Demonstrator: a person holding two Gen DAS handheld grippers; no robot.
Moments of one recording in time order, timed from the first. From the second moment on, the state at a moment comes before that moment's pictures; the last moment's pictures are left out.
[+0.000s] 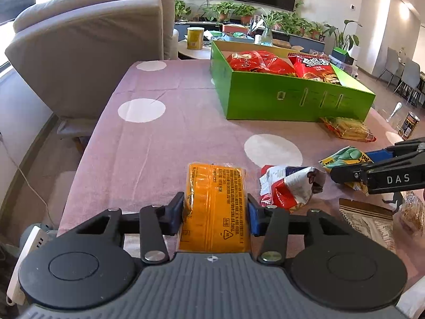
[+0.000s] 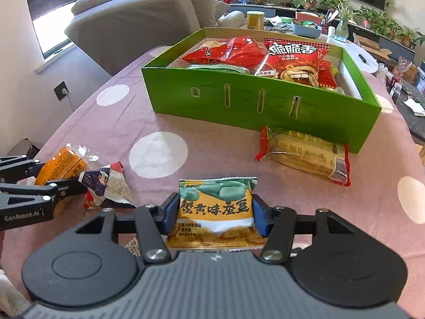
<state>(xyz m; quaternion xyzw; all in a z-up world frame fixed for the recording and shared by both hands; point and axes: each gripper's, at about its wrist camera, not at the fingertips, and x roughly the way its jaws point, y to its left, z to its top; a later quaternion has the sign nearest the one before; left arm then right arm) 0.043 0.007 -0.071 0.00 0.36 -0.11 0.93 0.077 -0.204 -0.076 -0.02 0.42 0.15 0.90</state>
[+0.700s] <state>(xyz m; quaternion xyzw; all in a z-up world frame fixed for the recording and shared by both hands) 0.033 -0.001 -0.059 0.03 0.33 -0.11 0.94 0.073 -0.209 -0.067 0.00 0.41 0.15 0.90</state>
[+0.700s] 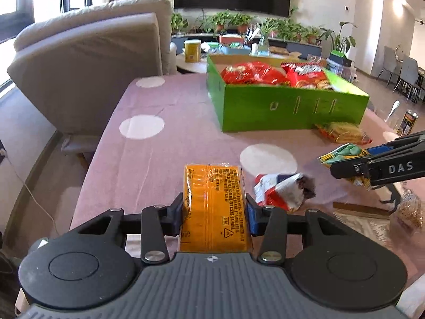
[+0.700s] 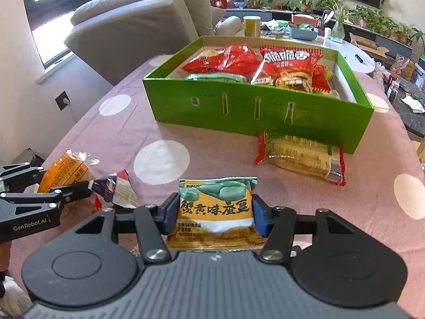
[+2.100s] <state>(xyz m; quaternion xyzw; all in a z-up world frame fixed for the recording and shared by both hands) 0.083 -0.069 0.000 0.03 0.28 -0.15 0.95 0.094 -0.245 -0.022 0.06 0.33 0.14 0.93</state>
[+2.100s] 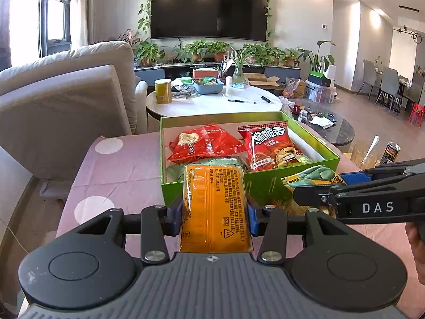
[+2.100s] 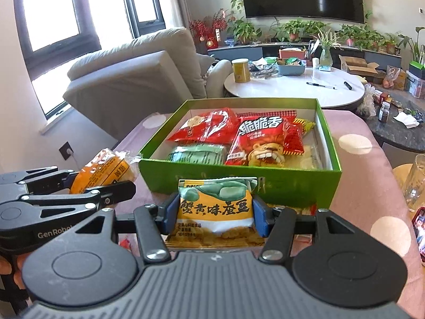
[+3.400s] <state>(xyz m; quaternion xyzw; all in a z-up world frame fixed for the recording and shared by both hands) 0.111 -0.066 -0.043 0.07 0.33 -0.15 0.93 0.148 -0.261 -0.025 0.10 0.32 0.14 0.93</state>
